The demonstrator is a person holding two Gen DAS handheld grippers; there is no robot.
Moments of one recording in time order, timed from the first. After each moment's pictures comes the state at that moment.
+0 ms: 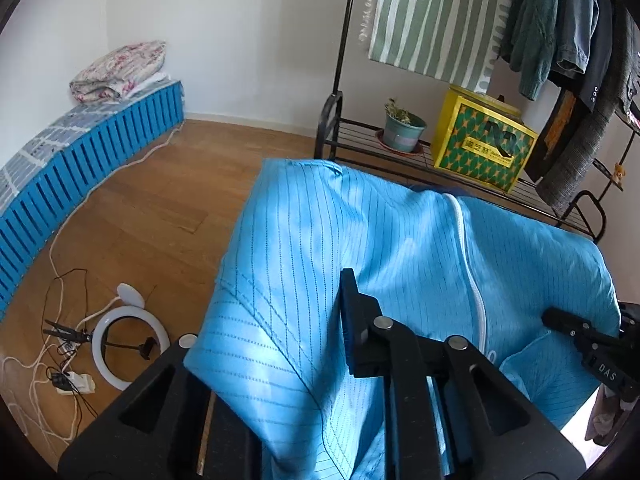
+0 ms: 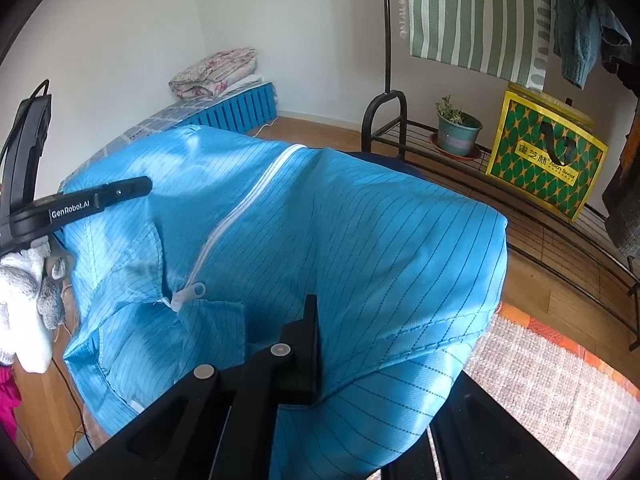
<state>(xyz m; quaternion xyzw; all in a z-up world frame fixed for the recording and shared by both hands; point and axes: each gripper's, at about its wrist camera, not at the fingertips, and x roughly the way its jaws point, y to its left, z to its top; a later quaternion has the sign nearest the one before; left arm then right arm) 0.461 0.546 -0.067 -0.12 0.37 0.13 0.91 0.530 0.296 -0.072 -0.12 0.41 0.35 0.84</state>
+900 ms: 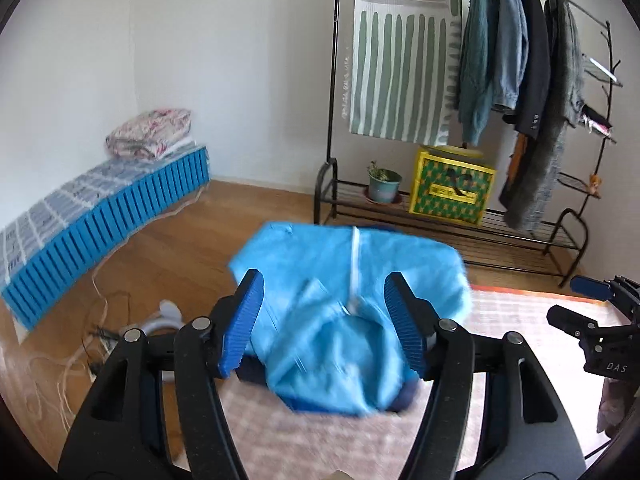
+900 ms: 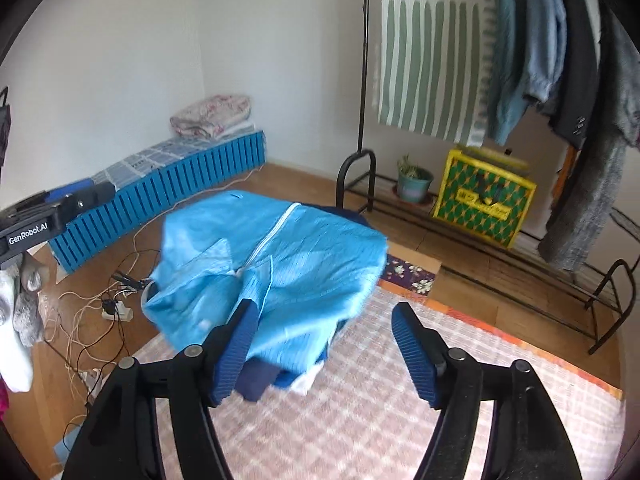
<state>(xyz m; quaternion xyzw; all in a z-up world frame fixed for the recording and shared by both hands) 0.271 0.402 0.069 -0.08 0.28 0.17 0.94 0.373 0.167 0.061 -0.11 0.31 0.32 0.89</state>
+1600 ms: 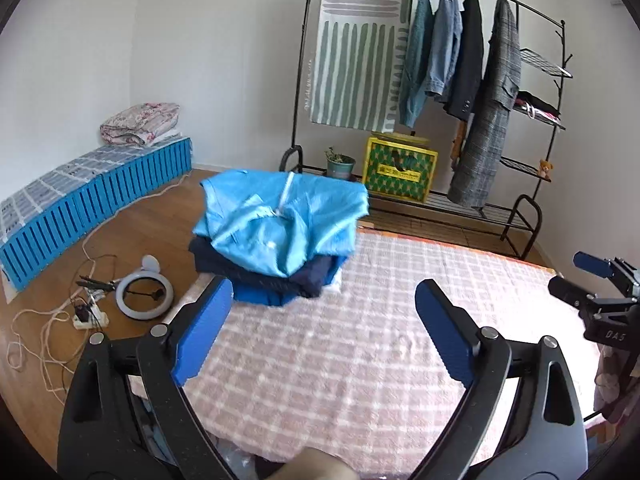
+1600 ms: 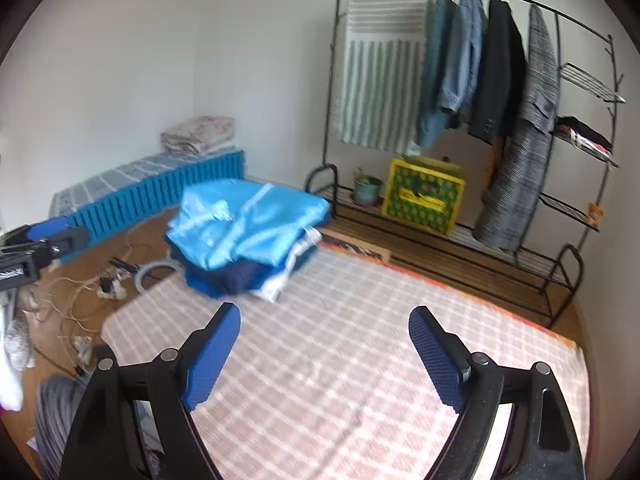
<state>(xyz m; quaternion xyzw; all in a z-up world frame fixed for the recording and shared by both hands) 0.103 0.234 0.045 -0.10 0.26 0.13 0.95 0.208 -0.003 0.054 -0.12 0.27 0.27 0.92</state>
